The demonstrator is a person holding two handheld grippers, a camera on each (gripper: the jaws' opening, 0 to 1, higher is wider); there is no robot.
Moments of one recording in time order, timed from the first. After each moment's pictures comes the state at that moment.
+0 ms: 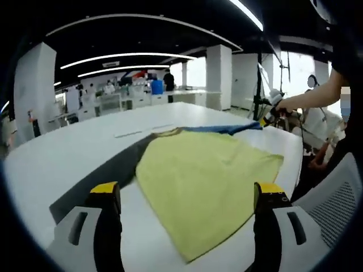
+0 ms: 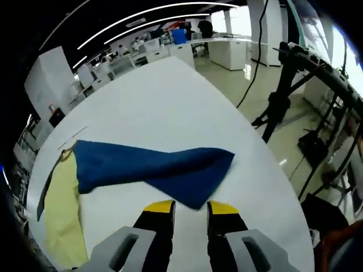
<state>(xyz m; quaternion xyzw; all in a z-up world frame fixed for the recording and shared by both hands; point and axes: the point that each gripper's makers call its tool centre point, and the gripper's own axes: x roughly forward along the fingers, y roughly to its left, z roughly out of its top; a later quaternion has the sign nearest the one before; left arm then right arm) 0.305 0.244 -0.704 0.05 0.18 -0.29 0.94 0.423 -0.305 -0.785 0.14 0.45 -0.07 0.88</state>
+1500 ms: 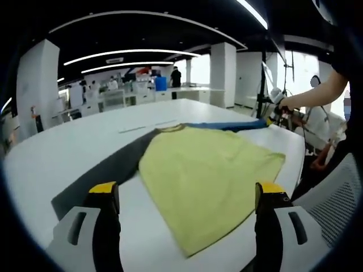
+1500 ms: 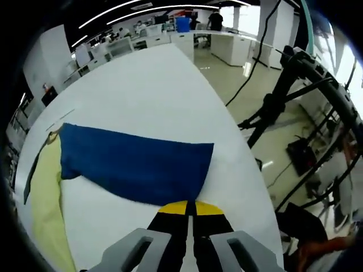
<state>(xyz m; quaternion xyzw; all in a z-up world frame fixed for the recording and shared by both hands) 0.301 0.253 -0.711 0.05 0.19 -0.27 0.94 0.420 -0.341 -0.791 0.06 0.48 -0.07 0.87</state>
